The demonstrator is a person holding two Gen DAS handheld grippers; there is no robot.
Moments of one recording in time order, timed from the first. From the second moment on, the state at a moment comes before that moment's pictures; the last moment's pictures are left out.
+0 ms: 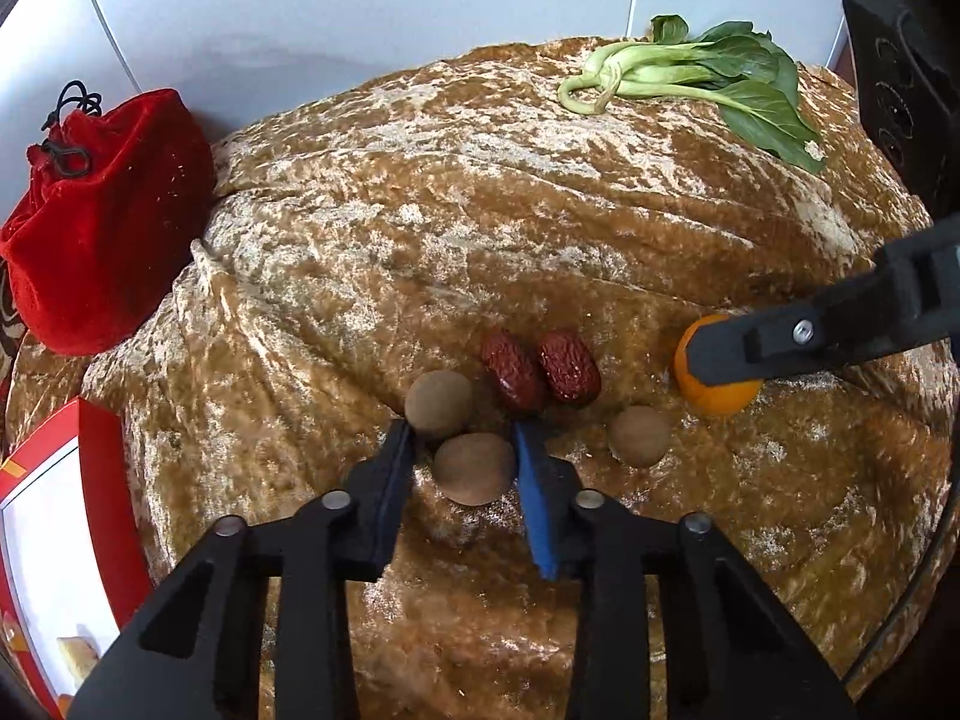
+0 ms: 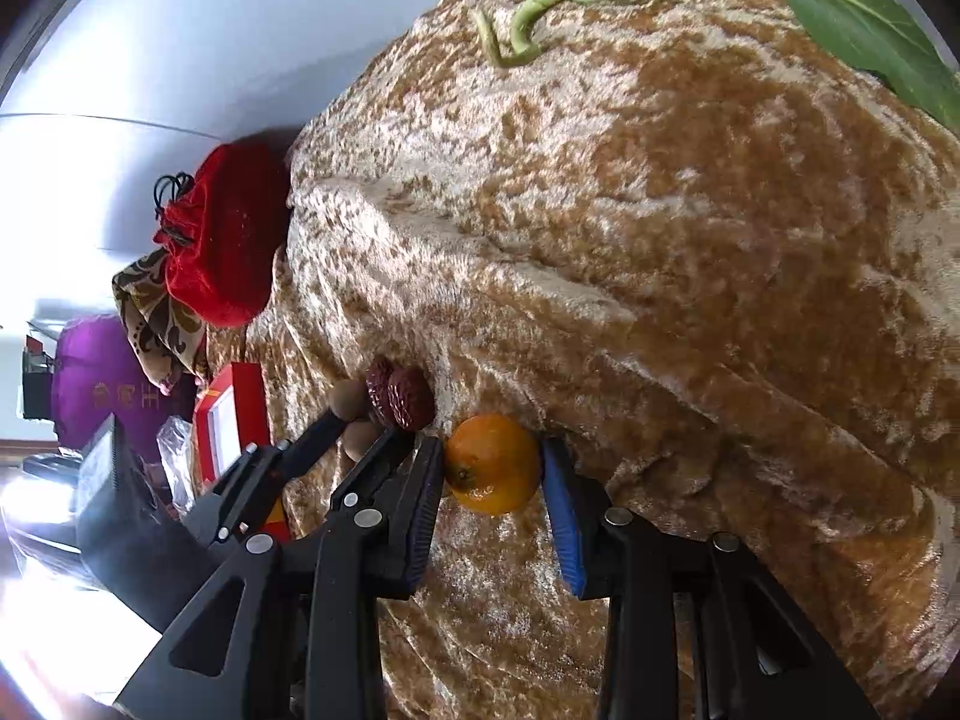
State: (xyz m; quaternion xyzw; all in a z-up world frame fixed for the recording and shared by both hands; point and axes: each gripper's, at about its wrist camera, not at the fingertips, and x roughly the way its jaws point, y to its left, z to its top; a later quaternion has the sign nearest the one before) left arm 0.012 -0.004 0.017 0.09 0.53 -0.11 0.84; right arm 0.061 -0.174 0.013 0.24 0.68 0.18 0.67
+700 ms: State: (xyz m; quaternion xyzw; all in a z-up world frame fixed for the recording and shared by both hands) left arm -0.027 0.034 0.064 0.07 0.51 -0.08 0.85; right arm 0.056 -0.150 0.036 0.26 0.64 0.22 0.69
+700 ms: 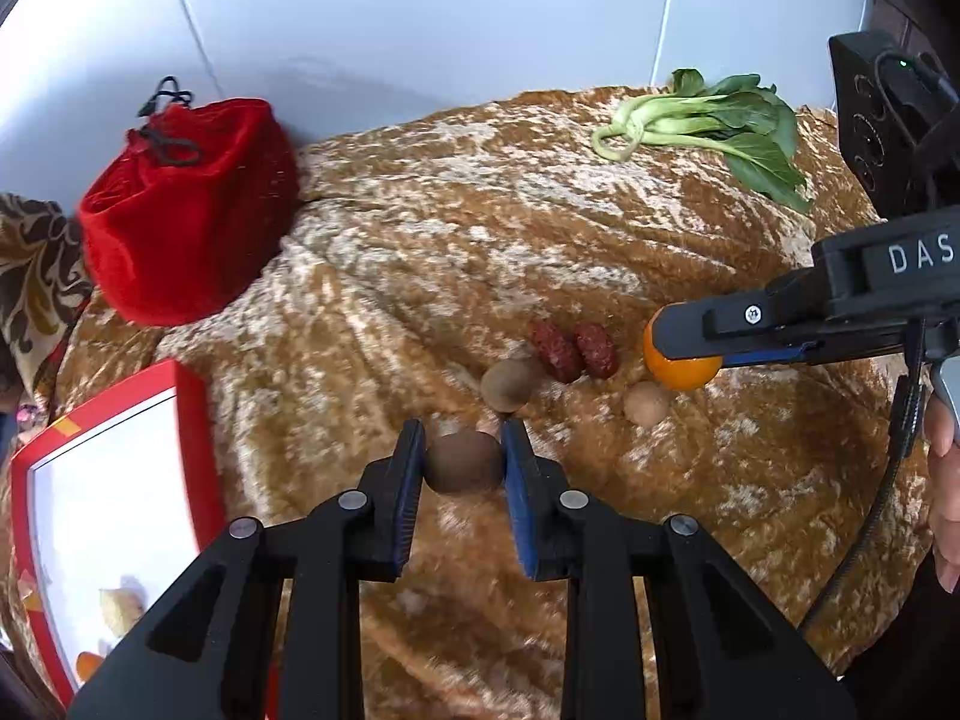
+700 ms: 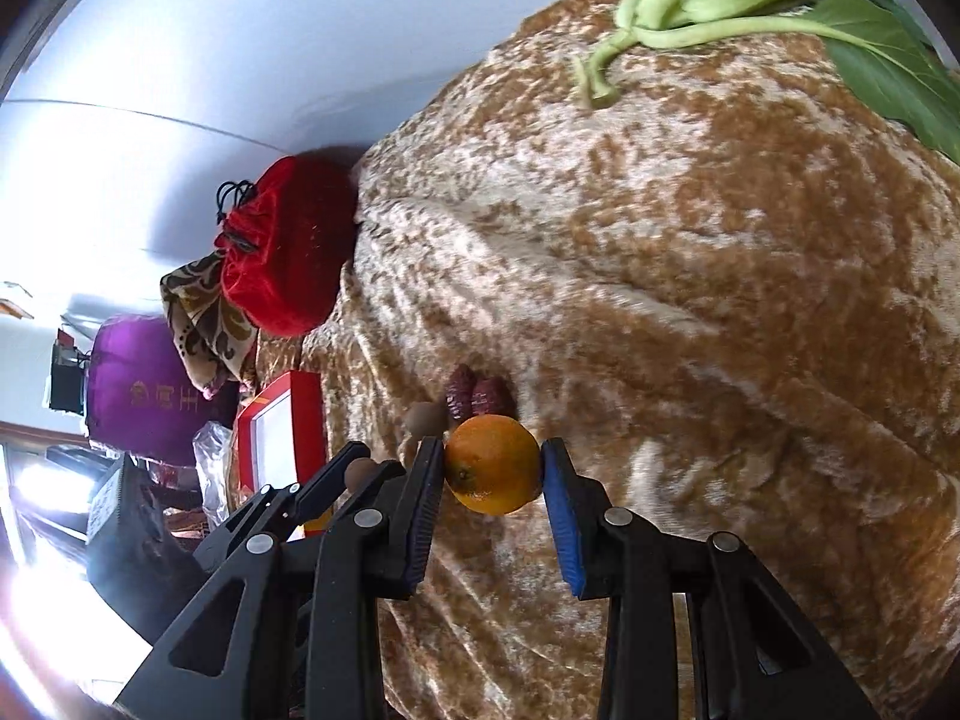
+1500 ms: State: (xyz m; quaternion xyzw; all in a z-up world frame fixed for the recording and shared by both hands) left arm -0.077 0.173 0.094 -0.02 0.48 0.10 0.87; right arm 0.021 0.002 0.059 0.18 0.60 0.36 0.69
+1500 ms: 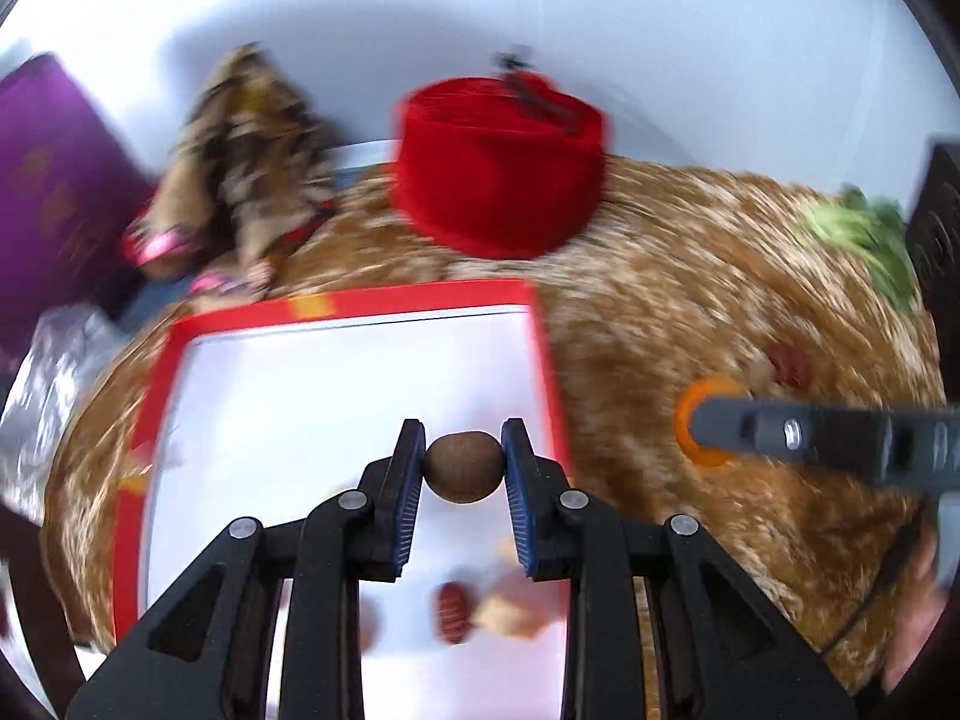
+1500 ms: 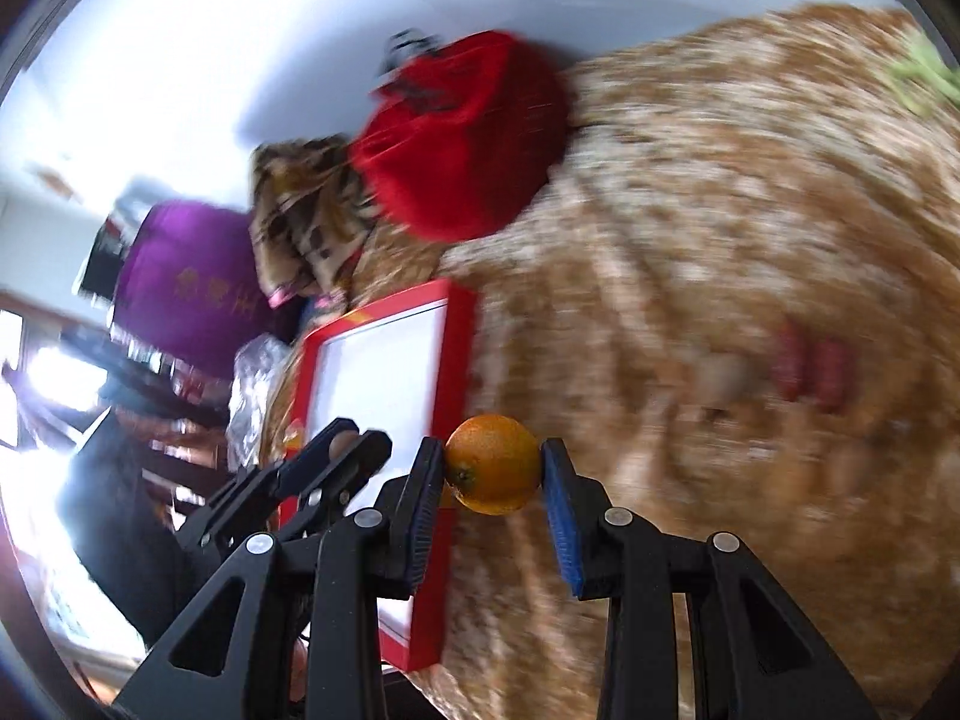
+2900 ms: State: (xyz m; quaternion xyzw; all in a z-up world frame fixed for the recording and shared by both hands) left arm -0.097 0.086 0.164 0.00 0.25 0.12 0.96; right arm 0.032 -0.149 0.119 0.20 0.46 0.30 0.81
